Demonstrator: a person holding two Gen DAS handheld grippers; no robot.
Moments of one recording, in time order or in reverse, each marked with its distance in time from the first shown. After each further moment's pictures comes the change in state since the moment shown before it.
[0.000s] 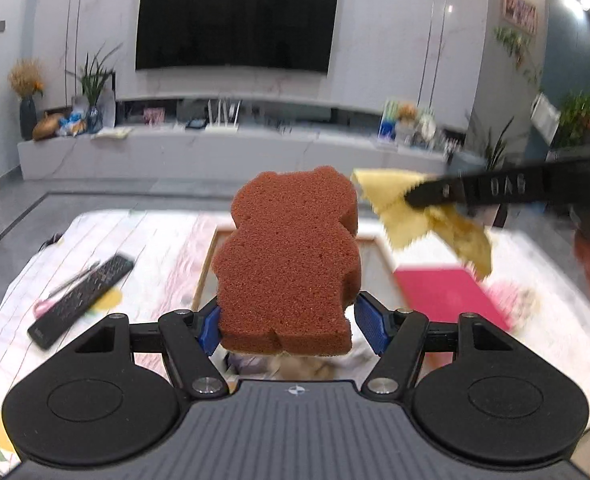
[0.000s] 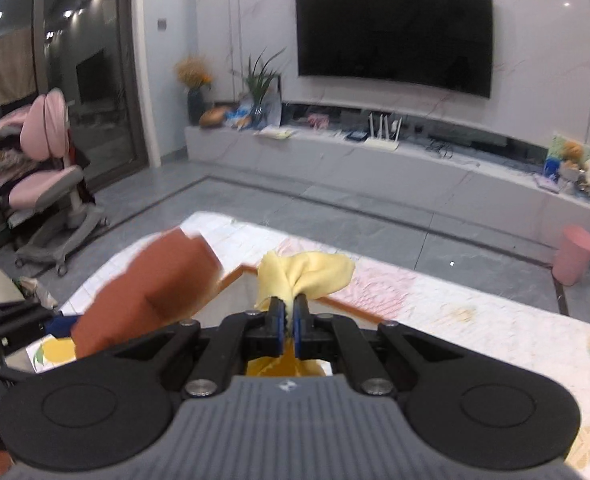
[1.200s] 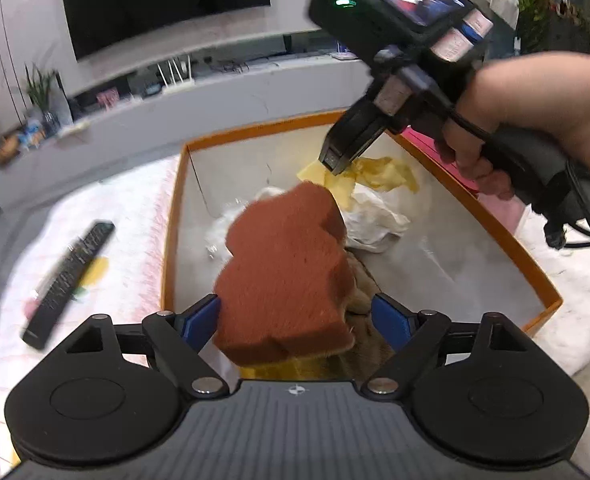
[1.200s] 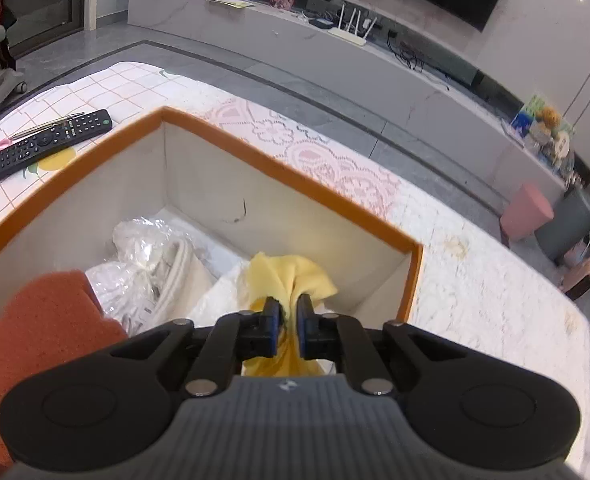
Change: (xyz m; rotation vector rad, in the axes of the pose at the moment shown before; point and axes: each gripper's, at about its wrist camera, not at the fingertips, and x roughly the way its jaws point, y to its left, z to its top) left arm 0.032 0.012 -0.048 0.279 0.152 -0.019; right arm 0.168 0.029 -0.040 -0.160 0.347 -0.274
